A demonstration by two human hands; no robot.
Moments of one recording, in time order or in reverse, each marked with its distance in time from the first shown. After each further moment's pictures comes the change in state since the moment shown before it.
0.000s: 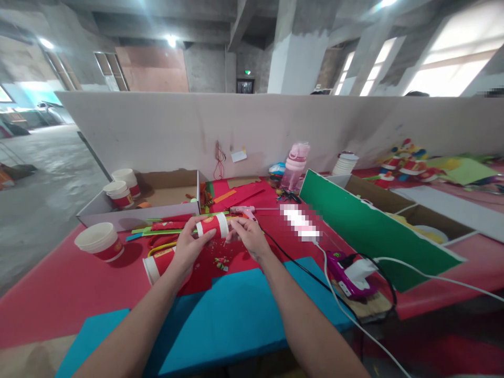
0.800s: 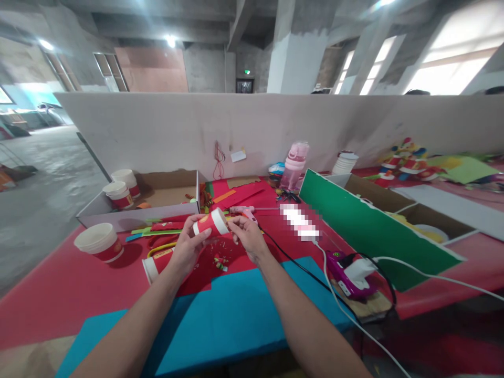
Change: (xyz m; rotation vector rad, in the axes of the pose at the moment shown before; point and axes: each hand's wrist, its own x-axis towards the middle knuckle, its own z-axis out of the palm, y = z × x) left_hand -0.001 0.004 0.000 -0.351 -0.120 -0.066; right_hand 0.002 0.006 0.002 0.019 0.097 -0.034
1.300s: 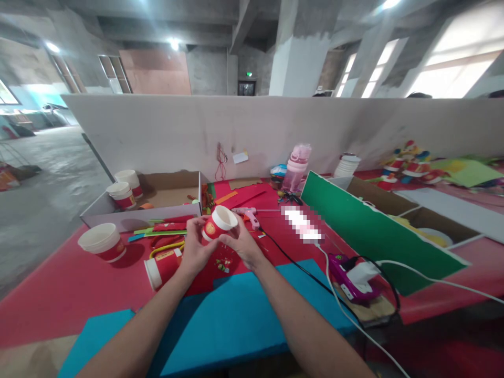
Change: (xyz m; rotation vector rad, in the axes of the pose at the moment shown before) left_hand 0.005 -0.025 -0.001 0.367 0.015 0.463; right_hand -0.012 -0.002 0.019 0.198 -0.142 -0.056
